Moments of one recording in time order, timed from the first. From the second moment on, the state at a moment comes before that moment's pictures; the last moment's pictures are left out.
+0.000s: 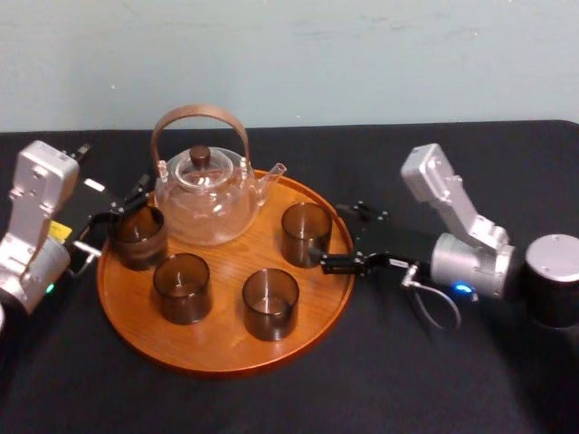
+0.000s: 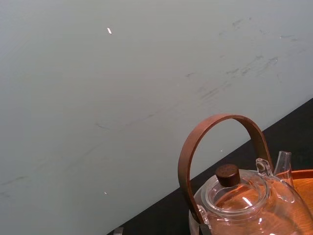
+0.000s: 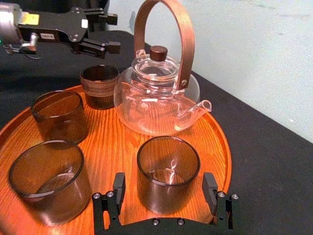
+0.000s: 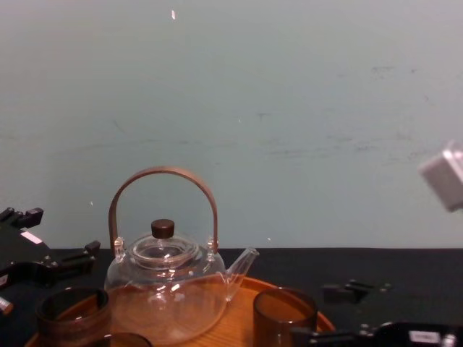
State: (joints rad) left arm -0.20 0.60 0.45 -1.41 -0.25 -0.12 0.03; right arm 0.39 0.44 -0.54 -1.22 0.32 0.00 0.67
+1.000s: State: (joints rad) left arm -0.20 0.60 0.45 -1.41 -0.25 -0.12 0.03; right arm 0.11 0.51 -0.29 -1.46 0.30 -0.12 0.30
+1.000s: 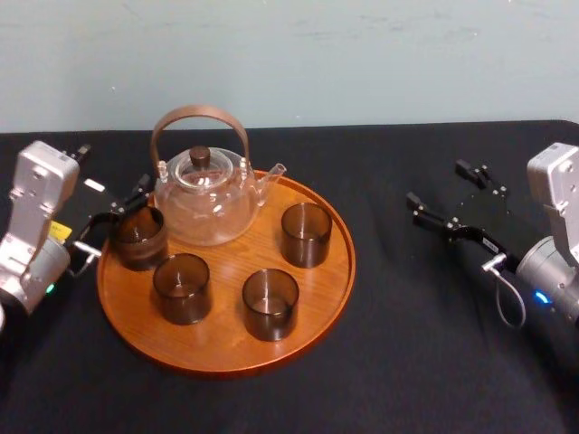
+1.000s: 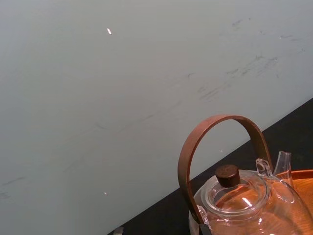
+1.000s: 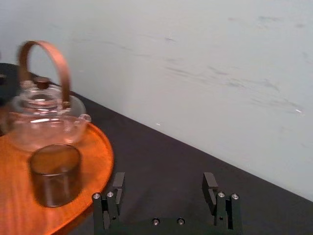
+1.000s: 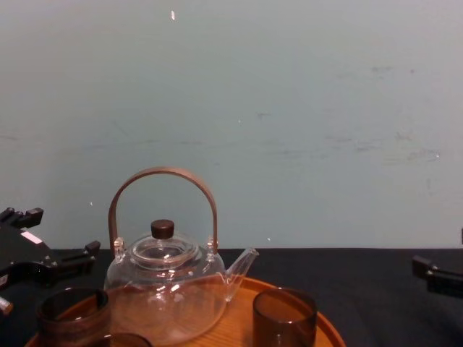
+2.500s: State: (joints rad) left arm -0.20 0.60 0.45 -1.41 -0.25 -0.12 0.03; right arm 0.13 0.44 -0.28 -1.35 0.23 -0.15 0.25
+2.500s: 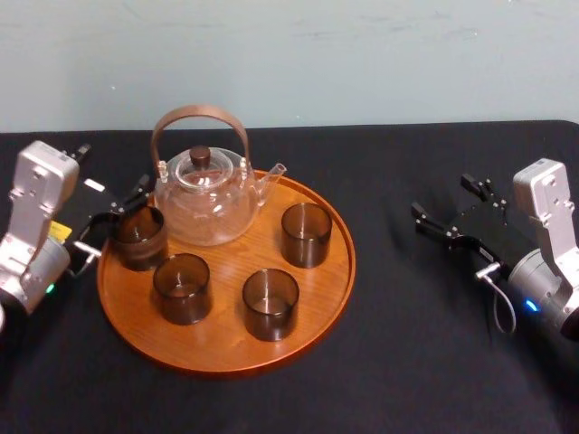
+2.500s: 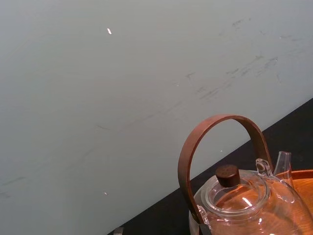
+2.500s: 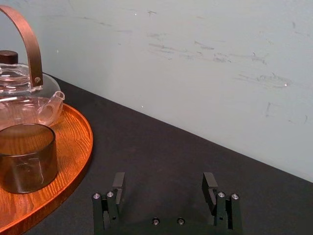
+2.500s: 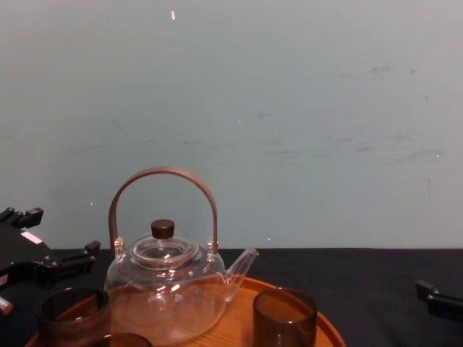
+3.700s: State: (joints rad) left arm -0.20 0.60 0.45 -1.41 -0.25 -0.12 0.03; right arm 0.13 0.44 -0.28 -1.35 0.23 -0.14 0.25
